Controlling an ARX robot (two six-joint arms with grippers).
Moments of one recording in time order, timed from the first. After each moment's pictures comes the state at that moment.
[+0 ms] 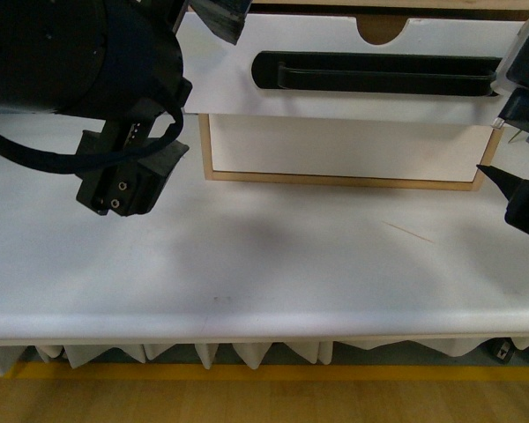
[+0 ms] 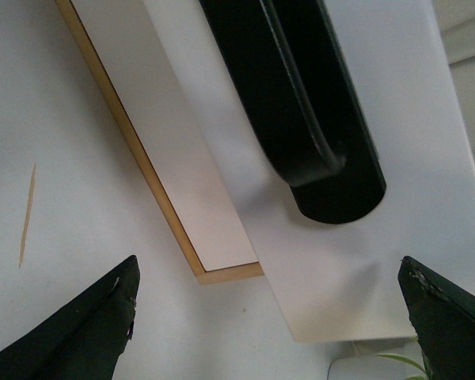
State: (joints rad) left arm -0.49 1.58 0.92 0.34 -0.29 -1.23; right arm 0.11 1.51 0.64 0.69 -0.14 -1.10
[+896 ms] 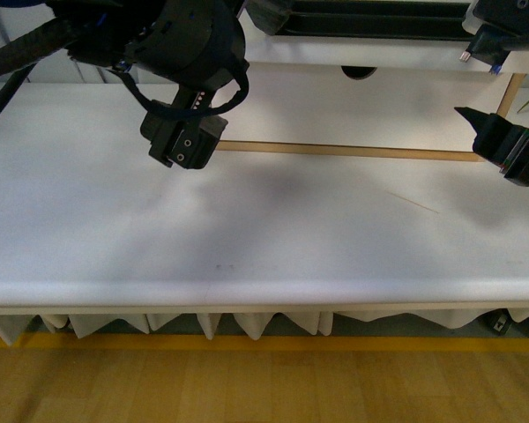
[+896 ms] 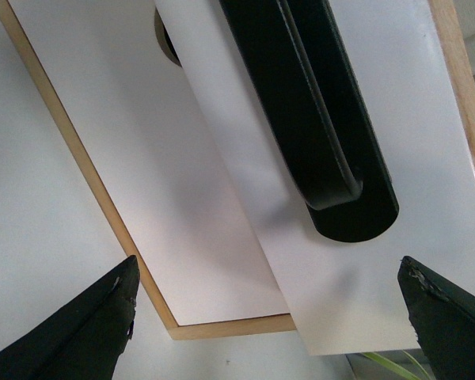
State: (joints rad) left arm -0.48 1.87 1.21 0.27 -0.26 -1.23; right arm 0.08 1.69 0.83 0.70 -0.18 -1.10
